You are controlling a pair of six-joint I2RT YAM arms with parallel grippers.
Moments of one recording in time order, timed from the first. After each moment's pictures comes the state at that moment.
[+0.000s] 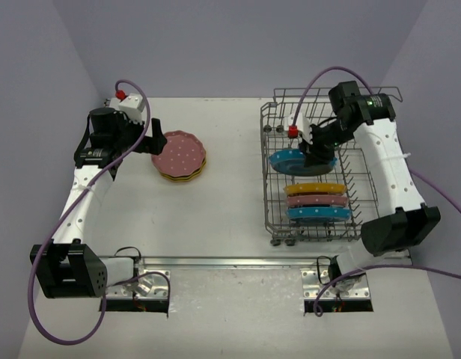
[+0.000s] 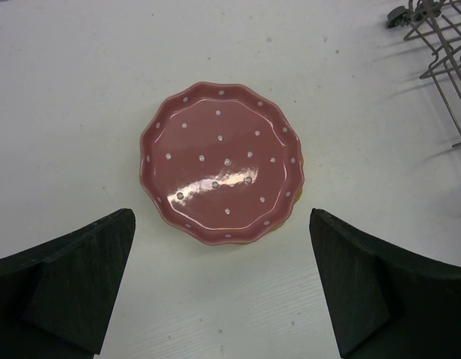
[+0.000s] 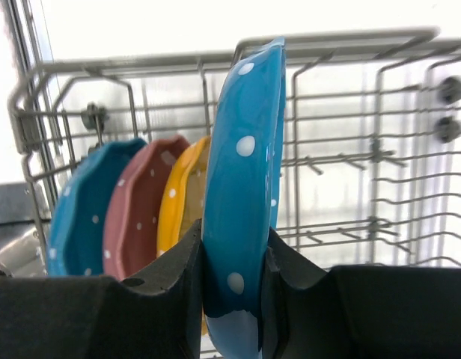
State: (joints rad) left arm 0.07 1.22 1.11 -0.40 0.36 0.09; right arm 0.15 1.59 1.78 -1.51 -0.54 -1.28
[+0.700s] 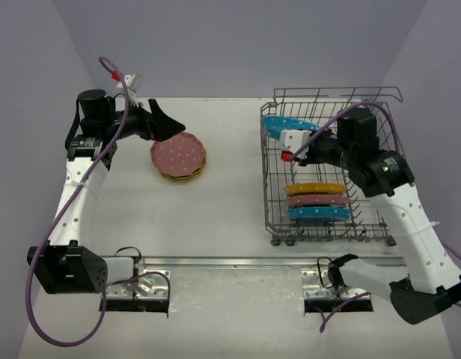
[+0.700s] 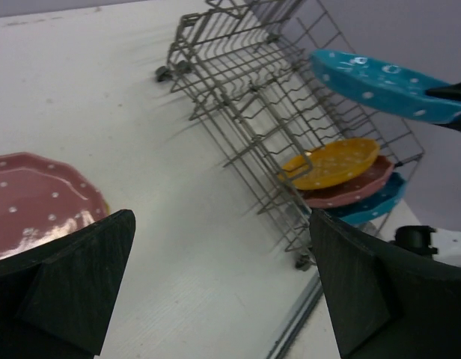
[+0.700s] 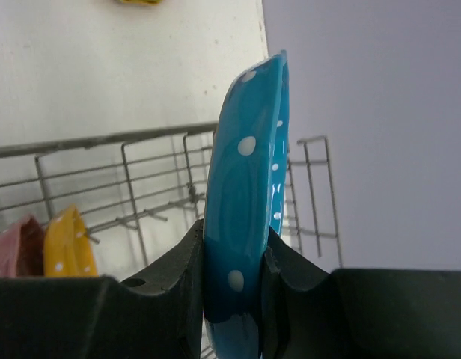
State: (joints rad) left arm 0.07 1.25 1.29 -0.39 0.89 -0.27; right arm 0.40 1.10 1.37 -0.77 -0.31 -1.14
